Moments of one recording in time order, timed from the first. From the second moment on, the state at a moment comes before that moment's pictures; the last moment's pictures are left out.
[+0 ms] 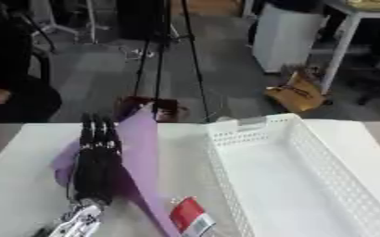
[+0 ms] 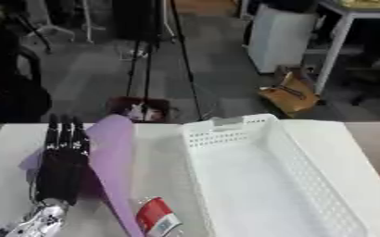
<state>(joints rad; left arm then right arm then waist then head) -0.70 0.56 -0.26 -1.41 -2.01 0.61 0.01 -0.18 -0.19 -0.78 -1.98 0.19 -0.44 -0.73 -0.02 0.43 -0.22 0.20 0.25</state>
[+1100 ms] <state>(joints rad) -0.70 0.56 -0.25 -1.37 -1.94 0.63 0.24 -0.18 -0.19 -0.78 -1.98 0.19 -0.44 -0.73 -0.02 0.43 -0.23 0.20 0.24</state>
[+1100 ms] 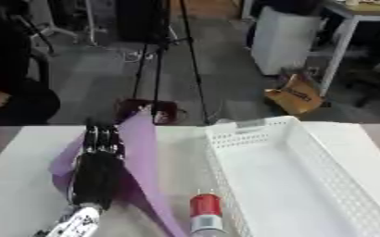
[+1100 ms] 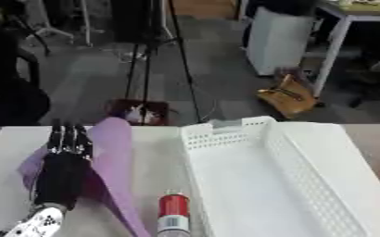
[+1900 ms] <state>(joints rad) -0.66 0.61 -0.21 -1.48 -1.98 0.61 0.30 -0.18 -0.19 -0.77 -1.98 0.19 -0.43 -0.74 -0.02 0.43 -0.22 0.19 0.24</state>
